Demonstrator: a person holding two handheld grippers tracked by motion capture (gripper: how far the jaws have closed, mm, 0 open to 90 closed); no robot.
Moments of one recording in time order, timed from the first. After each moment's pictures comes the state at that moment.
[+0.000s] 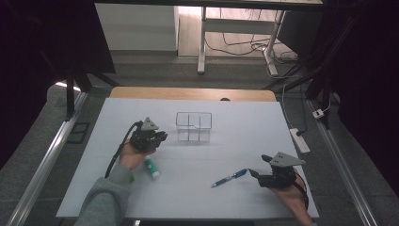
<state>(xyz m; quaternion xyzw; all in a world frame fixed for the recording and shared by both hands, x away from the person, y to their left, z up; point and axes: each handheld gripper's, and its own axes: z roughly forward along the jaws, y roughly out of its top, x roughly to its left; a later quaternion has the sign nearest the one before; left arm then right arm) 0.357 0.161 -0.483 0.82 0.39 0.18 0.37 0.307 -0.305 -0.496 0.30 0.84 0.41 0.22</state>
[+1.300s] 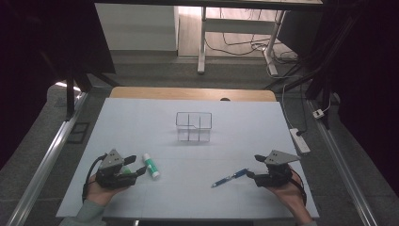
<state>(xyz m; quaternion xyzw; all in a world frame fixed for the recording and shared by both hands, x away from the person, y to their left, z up) 0.247 0.221 -0.500 0.79 0.41 0.16 0.43 0.309 -0.290 -0.485 0.26 0.86 0.41 0.18</state>
